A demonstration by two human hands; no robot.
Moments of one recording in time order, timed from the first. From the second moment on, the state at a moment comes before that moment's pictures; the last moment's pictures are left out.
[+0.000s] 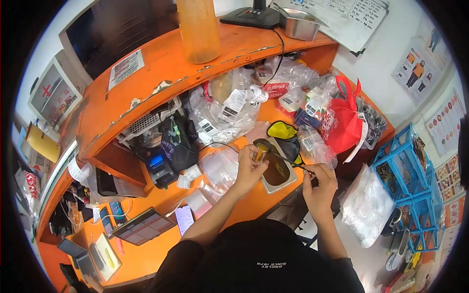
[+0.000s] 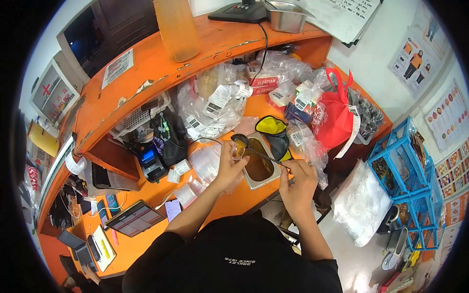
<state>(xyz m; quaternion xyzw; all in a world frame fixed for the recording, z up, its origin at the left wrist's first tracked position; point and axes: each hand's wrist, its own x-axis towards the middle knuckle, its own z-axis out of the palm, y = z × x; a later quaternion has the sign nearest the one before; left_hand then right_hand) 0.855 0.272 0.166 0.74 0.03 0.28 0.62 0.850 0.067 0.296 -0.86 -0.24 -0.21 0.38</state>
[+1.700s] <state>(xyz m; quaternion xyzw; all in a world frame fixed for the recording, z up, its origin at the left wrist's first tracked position) 0.804 0.269 0.231 0.56 -0.04 0.24 0.79 0.854 0.113 0.257 -0.67 -0.26 0.08 0.69</state>
